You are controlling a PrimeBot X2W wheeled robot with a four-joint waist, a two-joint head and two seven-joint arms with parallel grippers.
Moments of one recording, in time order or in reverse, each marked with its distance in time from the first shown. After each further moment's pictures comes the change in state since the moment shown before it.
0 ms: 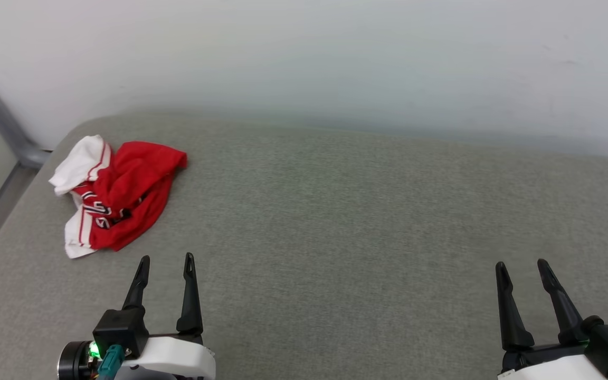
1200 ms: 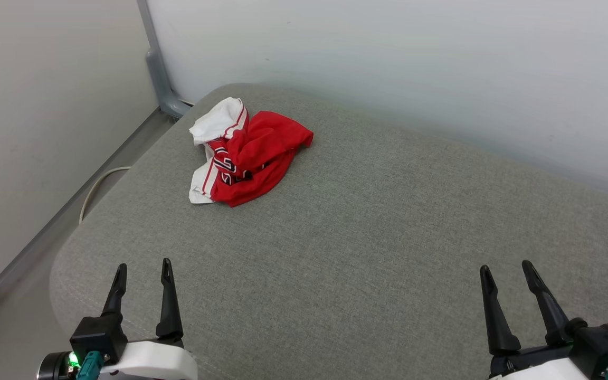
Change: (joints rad) left arm 0.019 0.000 0.066 -0.002 -0.005 -0.009 0.000; right arm 0.010 0.000 0.043 -0.015 -0.027 0.000 0.000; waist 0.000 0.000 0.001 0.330
